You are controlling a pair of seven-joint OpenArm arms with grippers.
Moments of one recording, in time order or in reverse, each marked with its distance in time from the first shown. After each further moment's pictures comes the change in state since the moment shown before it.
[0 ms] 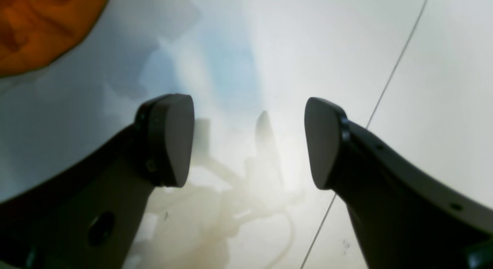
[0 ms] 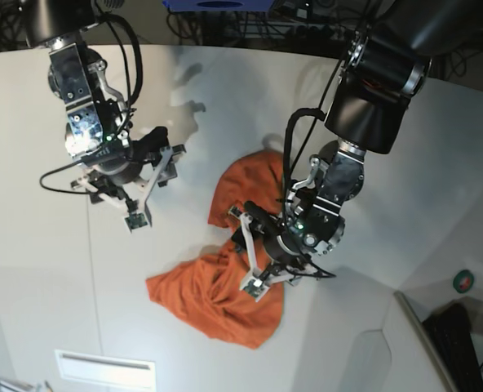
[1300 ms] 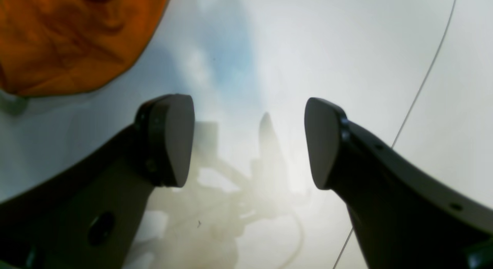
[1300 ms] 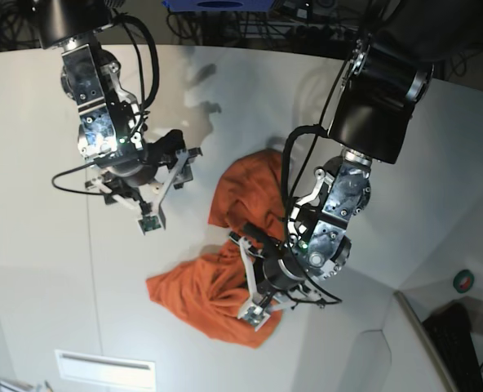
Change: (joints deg) left arm -1.3 -1.1 -1.1 12.1 -0.6 -1.0 7.5; right arm -0.3 -3.5 0.1 -0.1 -0.1 0.0 -0.6
